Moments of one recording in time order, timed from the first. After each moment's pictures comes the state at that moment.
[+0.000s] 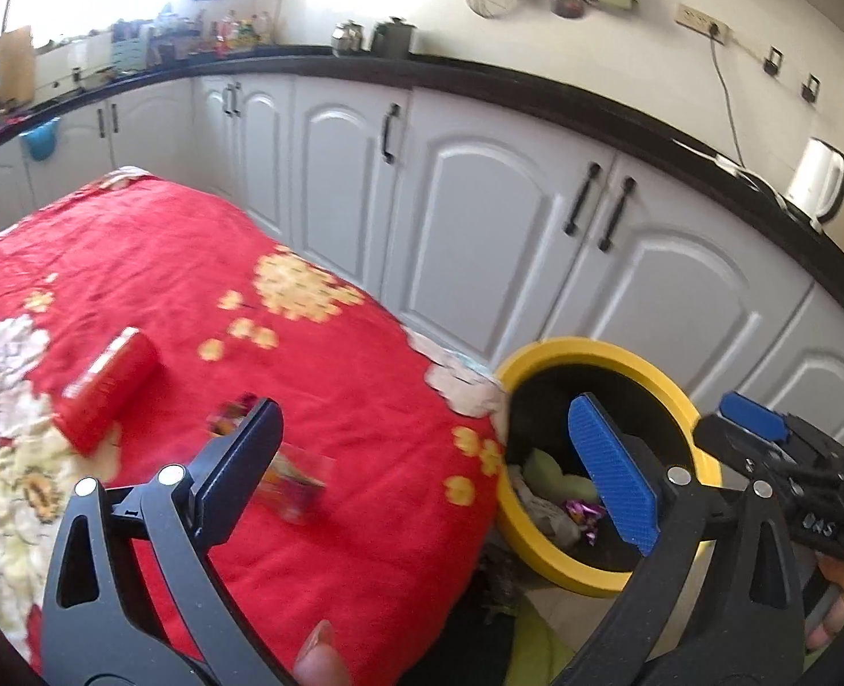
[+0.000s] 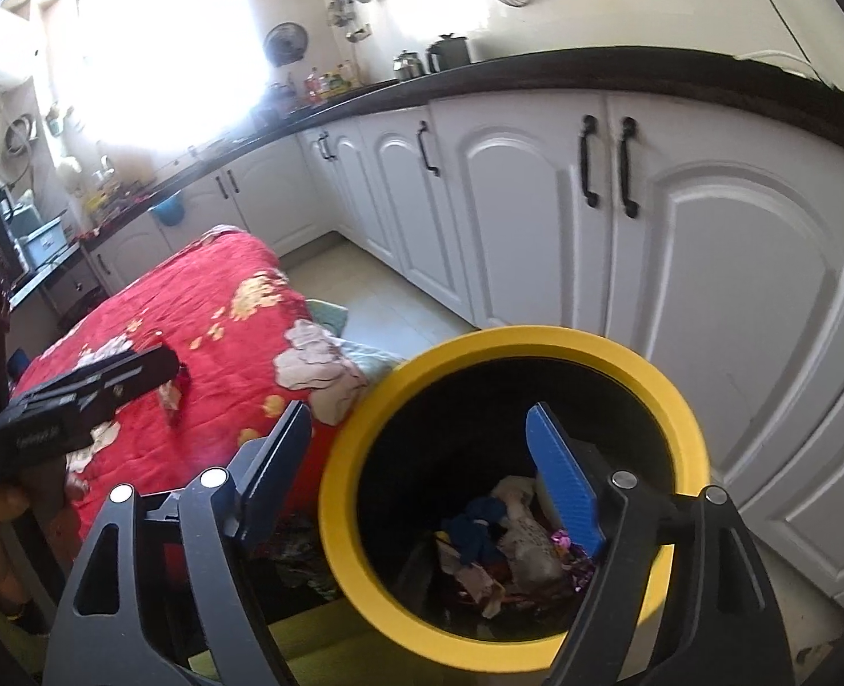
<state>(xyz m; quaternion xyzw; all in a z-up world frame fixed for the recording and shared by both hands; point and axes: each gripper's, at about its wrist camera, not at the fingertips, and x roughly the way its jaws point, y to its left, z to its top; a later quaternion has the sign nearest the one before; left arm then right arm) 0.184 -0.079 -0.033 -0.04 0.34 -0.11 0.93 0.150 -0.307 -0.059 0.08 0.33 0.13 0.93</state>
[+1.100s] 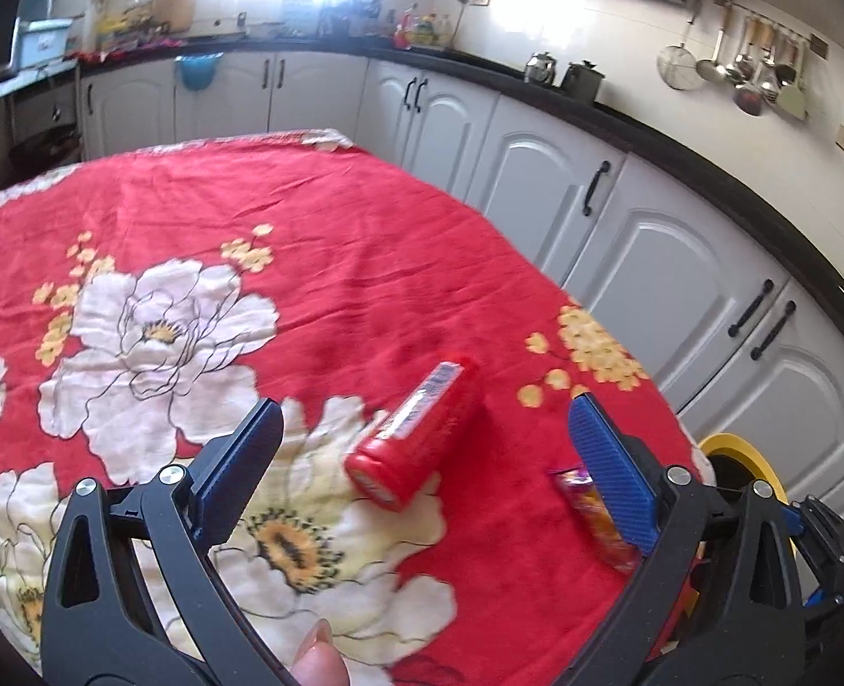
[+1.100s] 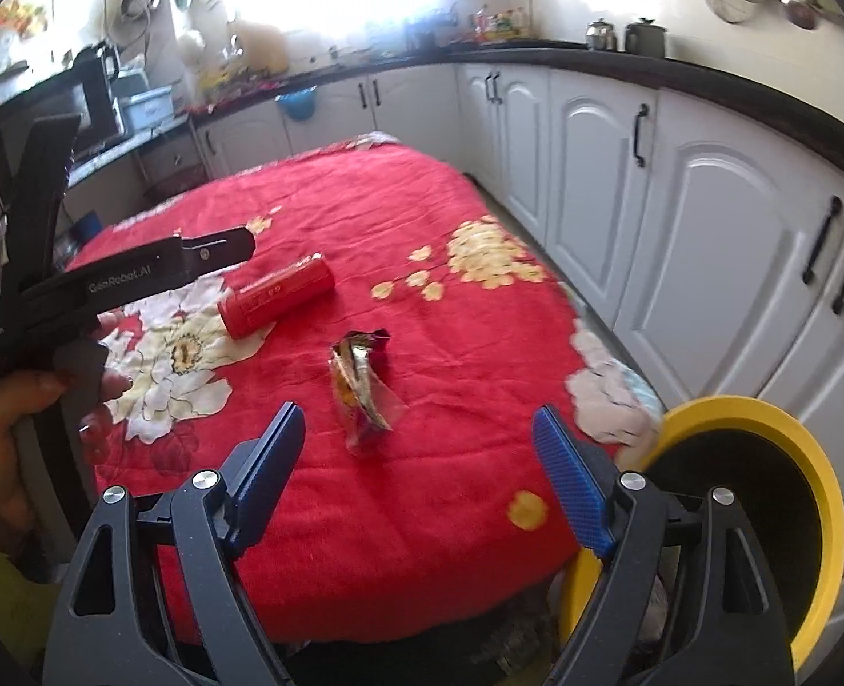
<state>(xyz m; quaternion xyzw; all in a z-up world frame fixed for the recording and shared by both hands) 0.200 0.090 -0.045 -0.14 0.33 0.05 0.93 0.192 -0.120 -0.067 -0.05 0.37 0.28 0.88</state>
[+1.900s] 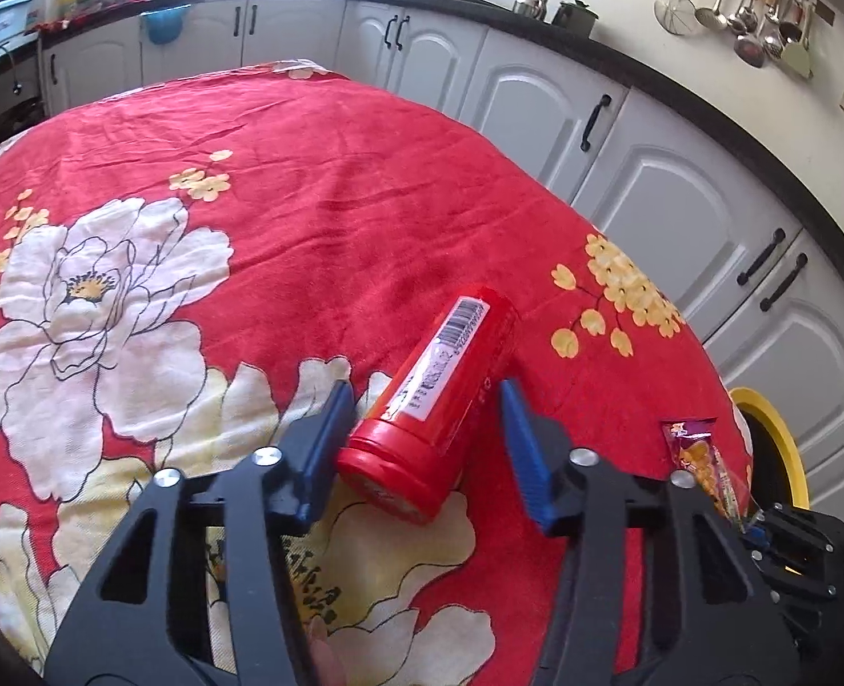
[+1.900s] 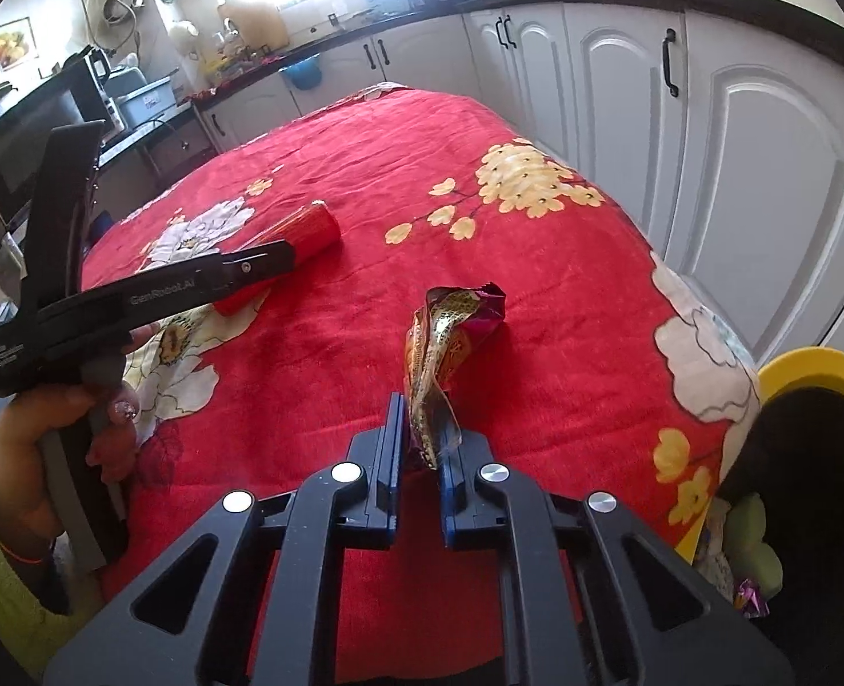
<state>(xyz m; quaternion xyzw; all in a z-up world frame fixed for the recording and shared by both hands) 0.232 0.091 -0.088 -0.13 0.40 0.01 0.91 0.212 -0.119 -0.103 0.00 0.42 0.31 0.85</state>
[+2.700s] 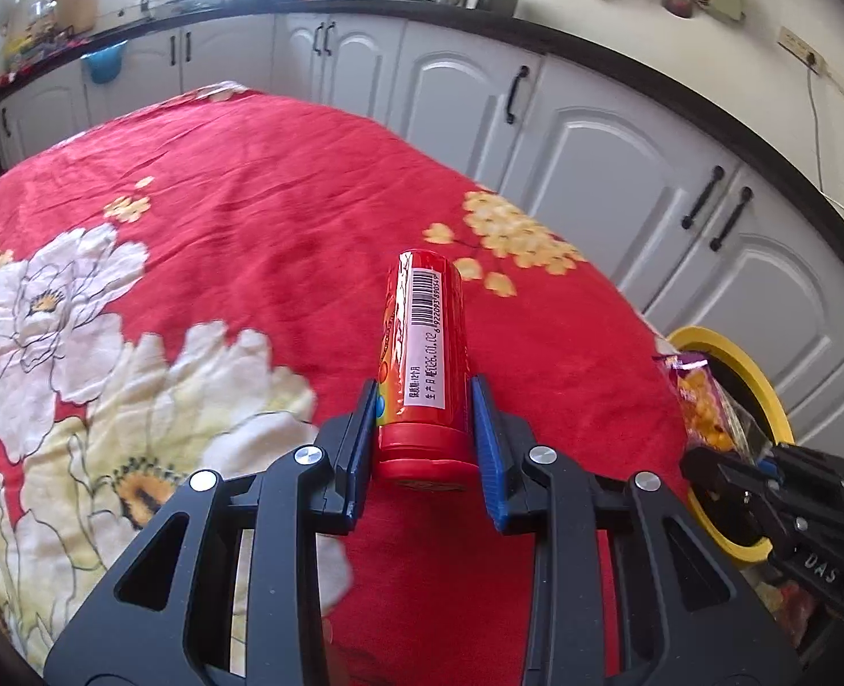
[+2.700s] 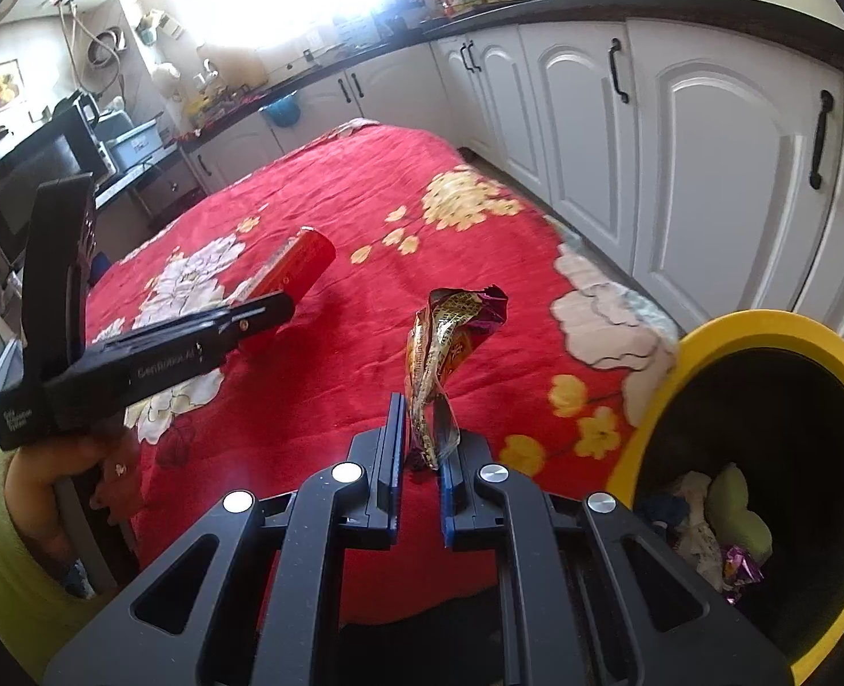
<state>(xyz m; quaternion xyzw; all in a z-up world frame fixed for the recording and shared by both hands) 0.208 0.031 -0.076 -0.08 0.40 -0.05 0.91 0.192 -0.172 -0.084 0.05 0.40 0.28 0.87</state>
